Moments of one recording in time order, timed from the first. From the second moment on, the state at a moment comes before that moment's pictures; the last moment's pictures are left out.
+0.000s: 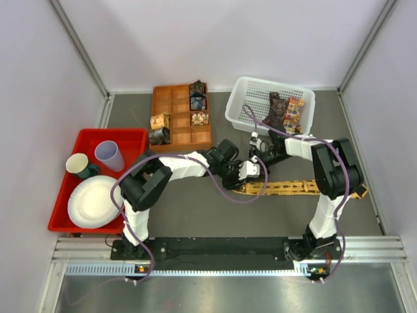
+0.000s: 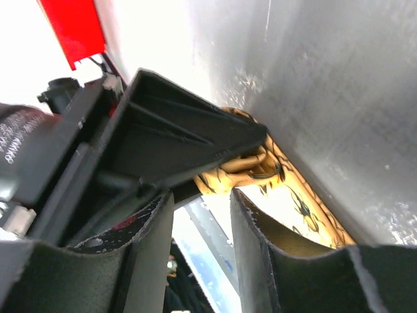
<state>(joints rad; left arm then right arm) -0.83 1.94 1.18 -0.20 0.56 0.63 0.28 1.87 1.06 -0.59 -0.98 0.19</state>
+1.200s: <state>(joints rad) -0.77 1.91 0.90 0.35 0.73 0.46 0.28 1.92 1.03 -0.59 -0.87 0.16</state>
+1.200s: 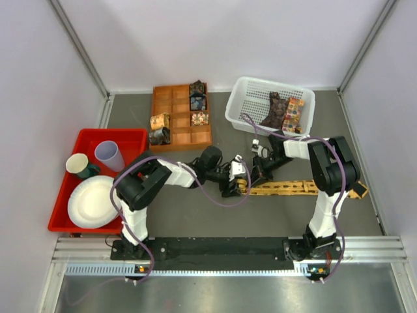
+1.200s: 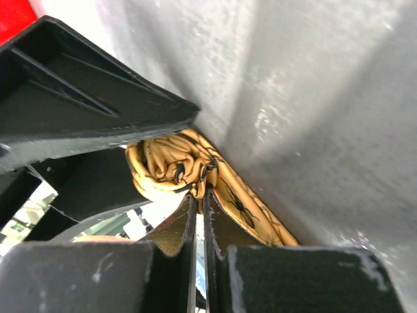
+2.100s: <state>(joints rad) -0.81 1.98 1.04 0.25 0.71 0.47 0.24 1.92 1.11 -0.77 -0.76 0.09</state>
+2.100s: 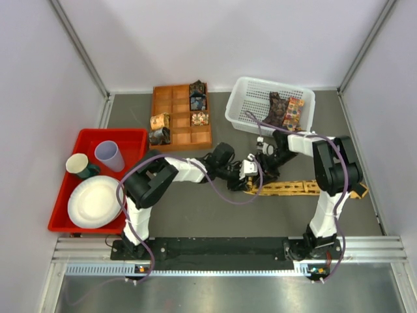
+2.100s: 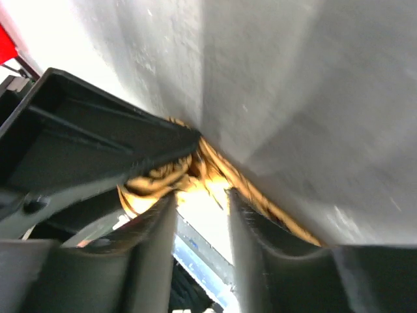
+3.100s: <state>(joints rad) -0.89 2.00 1.25 -0.14 0.50 0.53 0.19 1.92 1.09 -0.75 -0.96 0.07</state>
